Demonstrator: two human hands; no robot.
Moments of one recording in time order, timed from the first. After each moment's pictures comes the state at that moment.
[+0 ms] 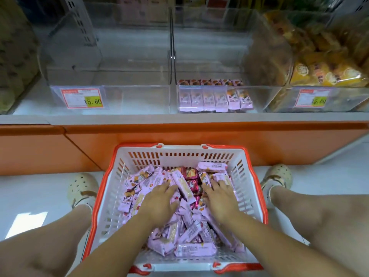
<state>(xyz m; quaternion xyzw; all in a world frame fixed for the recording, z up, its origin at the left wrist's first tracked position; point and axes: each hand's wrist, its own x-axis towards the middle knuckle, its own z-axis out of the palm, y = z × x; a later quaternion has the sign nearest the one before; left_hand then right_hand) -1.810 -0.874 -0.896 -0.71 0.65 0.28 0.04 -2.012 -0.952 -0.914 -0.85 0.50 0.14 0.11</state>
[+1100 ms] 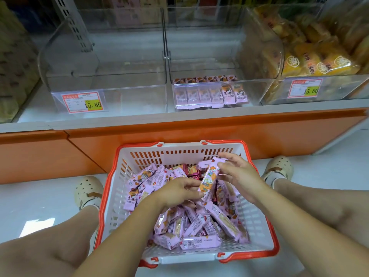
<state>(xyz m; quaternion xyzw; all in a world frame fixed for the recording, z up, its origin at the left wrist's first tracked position) -1.835 -0.900 -0.842 -0.58 0.42 0.66 -0.23 -2.030 -0.969 -0.815 -0.43 0.52 -0.29 0.68</state>
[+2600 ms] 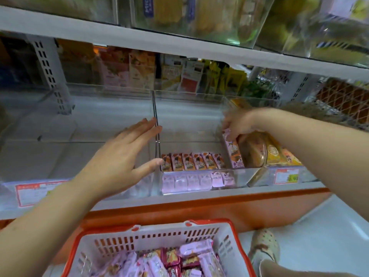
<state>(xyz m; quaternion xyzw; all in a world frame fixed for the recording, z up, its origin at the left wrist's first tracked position) -1.718 -1.033 -0.658 -0.61 0.76 -0.03 -0.21 -1.982 -1.226 -0.591 -0.76 0.61 0.08 0.19</state>
